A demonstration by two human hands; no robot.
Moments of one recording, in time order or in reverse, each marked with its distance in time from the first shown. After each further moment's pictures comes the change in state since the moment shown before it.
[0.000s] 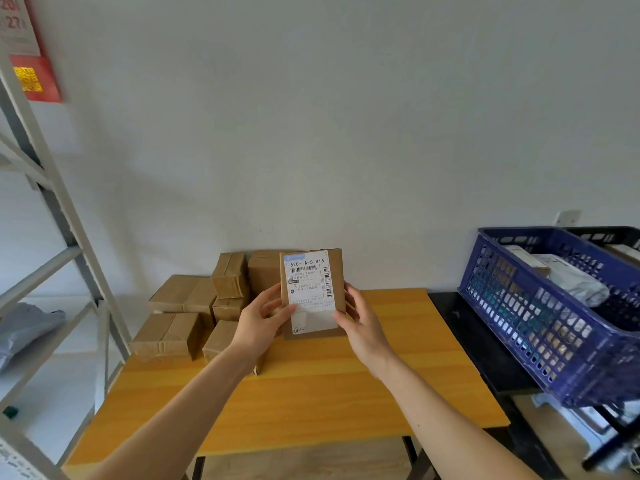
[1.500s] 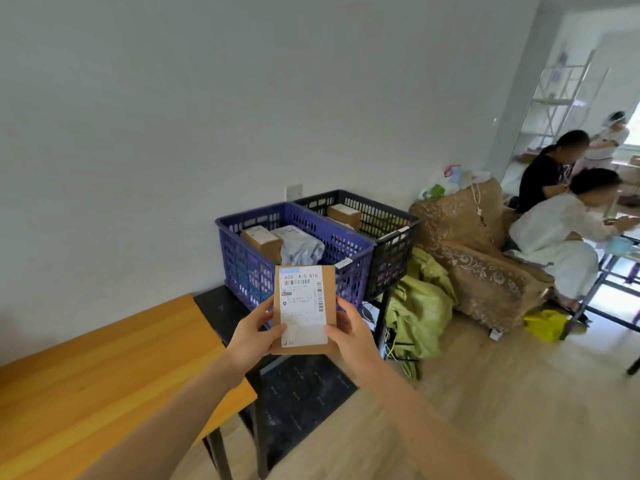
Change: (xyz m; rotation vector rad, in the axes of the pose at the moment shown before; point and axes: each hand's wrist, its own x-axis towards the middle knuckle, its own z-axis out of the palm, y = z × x) left_hand -0.105 0.008 0.491 0.131 -0.722 -0.032; right_hand -0.207 0.071 -0.446 -0.078 0.636 0.228
